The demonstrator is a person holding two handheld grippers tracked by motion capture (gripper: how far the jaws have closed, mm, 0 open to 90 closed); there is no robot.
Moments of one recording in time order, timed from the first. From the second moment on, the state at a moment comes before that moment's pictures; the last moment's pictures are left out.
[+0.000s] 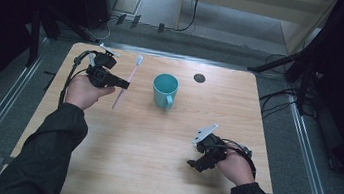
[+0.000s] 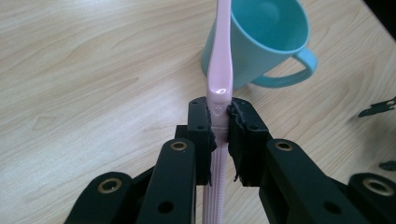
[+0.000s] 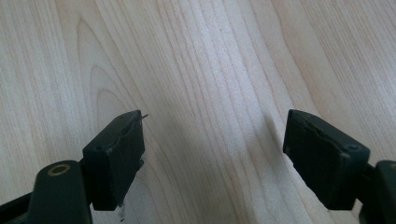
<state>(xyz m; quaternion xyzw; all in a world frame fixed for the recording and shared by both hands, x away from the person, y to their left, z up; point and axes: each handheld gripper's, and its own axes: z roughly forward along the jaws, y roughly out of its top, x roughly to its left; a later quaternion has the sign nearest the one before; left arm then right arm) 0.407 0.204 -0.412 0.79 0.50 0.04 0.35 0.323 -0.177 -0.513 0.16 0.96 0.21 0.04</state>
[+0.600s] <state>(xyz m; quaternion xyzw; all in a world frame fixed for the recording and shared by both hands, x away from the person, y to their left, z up) 0.385 0.205 -0.398 0.77 0.48 0.09 0.41 0.323 -0.176 -0.514 0.16 0.96 0.21 0.04</state>
